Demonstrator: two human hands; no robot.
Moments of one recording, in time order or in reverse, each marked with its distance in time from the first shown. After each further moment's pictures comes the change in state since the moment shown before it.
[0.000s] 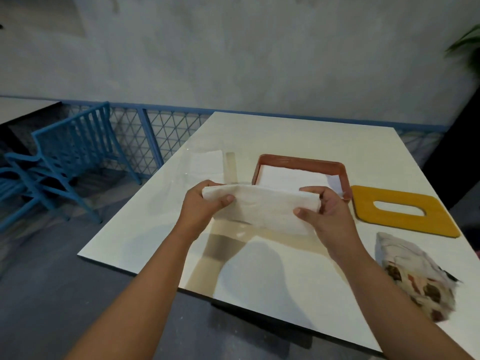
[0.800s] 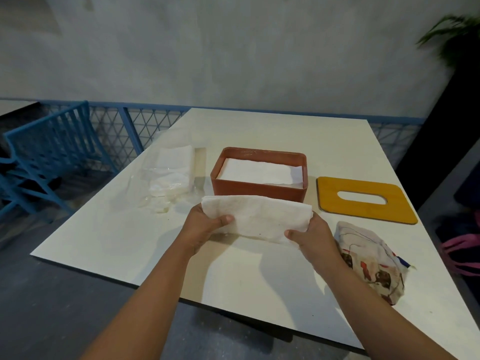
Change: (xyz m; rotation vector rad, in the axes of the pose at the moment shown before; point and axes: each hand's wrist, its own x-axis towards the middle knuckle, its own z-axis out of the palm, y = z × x) left_hand -0.021 -0.036 0.085 -0.102 -0.103 -0.229; right_hand -0.009 0.059 -0.065 -0.188 0.037 0.273
